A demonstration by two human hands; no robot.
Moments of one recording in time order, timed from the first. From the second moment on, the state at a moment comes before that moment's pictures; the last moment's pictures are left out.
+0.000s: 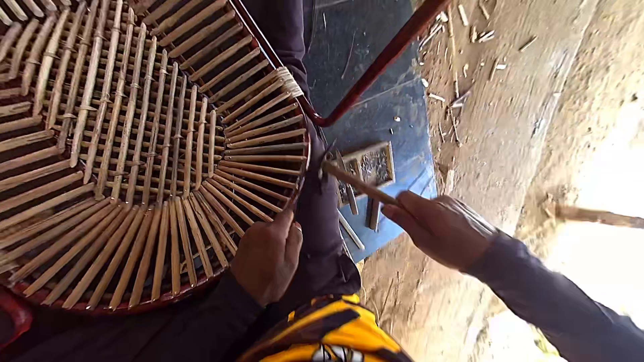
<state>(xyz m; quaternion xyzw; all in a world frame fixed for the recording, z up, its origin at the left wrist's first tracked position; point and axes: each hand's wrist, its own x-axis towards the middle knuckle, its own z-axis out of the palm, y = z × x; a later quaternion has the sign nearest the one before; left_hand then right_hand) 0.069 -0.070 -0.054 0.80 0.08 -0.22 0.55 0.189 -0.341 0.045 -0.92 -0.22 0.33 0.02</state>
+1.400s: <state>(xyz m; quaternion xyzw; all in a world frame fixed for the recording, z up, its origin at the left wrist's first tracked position) 0.100 -0.092 -0.062 0.86 0.11 -0.15 0.48 0.209 -0.330 0.053 -0.94 -0.25 0.18 0.14</state>
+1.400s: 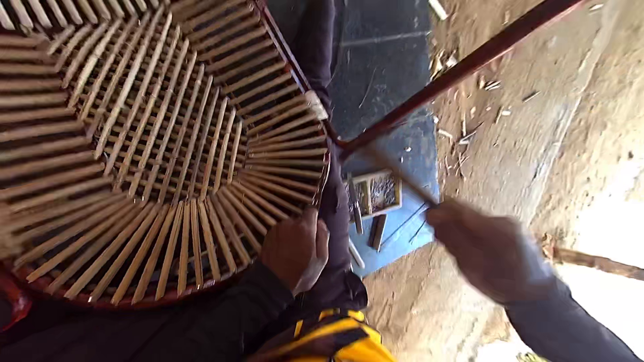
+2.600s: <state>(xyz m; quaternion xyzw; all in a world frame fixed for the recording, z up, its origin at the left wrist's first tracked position) 0.112 -0.116 -0.069 0.87 0.10 -0.11 0.48 0.194 -0.325 0.019 -0.93 -0.18 0.17 0.27</state>
